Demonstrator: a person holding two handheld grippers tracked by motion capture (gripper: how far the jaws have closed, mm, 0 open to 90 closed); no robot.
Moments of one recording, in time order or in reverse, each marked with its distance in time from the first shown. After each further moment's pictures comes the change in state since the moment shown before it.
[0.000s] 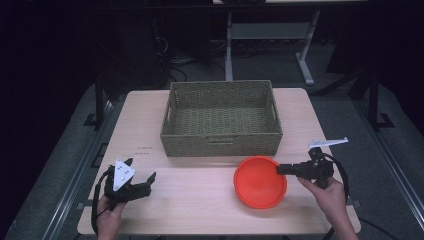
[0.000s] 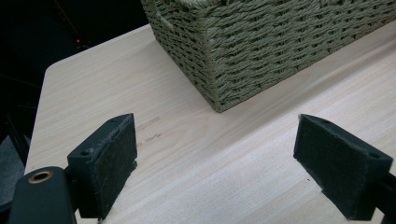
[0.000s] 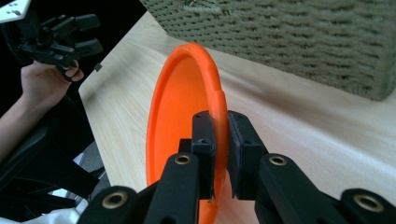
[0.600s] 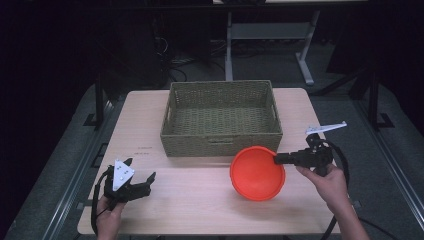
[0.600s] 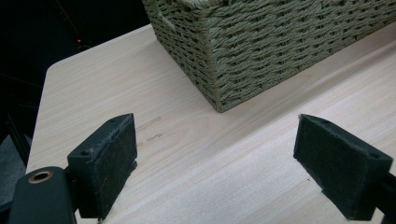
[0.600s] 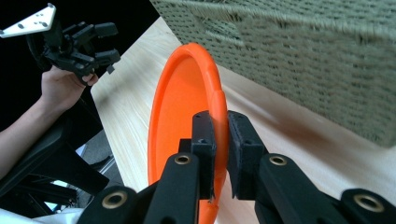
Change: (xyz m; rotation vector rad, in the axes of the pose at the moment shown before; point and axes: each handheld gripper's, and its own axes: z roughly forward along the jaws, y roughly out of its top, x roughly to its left) left arm 0.001 0.000 -0.001 0.002 0.003 -0.007; right arm 0.023 0.041 -0.007 0.033 0.013 -0.058
